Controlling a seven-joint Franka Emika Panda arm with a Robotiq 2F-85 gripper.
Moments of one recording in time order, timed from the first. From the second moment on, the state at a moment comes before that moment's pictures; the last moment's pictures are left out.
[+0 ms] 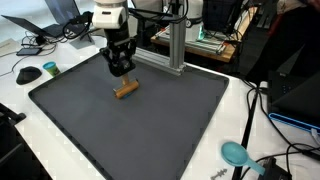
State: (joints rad) arm -0.07 0.32 0.09 -1.99 -0.20 2.37 -1.25
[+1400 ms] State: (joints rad) arm -0.06 0.16 0.03 -1.87 -0.01 2.18 -0.47
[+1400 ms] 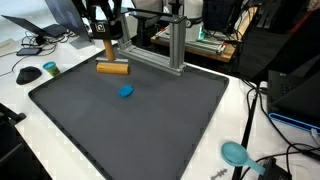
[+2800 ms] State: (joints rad) arm 0.03 0.15 -0.01 -1.86 -0.10 2.08 0.56
